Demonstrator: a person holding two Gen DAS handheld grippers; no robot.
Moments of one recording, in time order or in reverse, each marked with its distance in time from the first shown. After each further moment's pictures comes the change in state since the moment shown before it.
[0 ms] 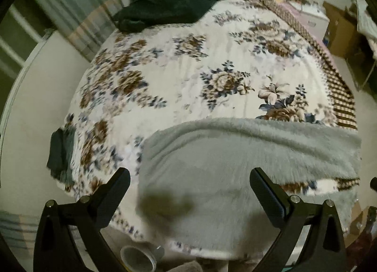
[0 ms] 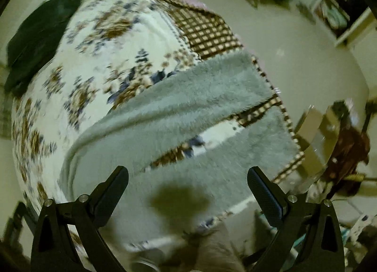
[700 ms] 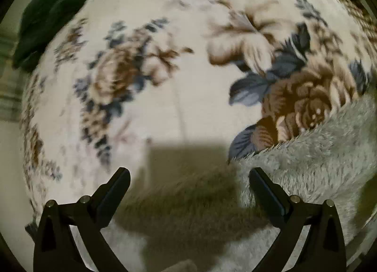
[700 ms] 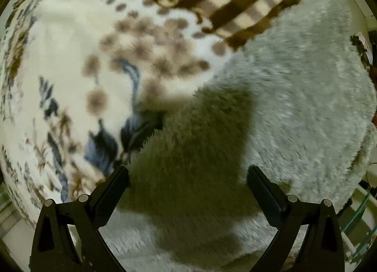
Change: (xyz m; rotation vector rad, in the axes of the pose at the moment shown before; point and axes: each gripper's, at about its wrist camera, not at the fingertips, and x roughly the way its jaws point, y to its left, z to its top) left arm 0.321 -0.172 0.092 0.481 0.150 -0.104; right arm 0.345 -0.004 0.198 0.356 0.277 -0.033
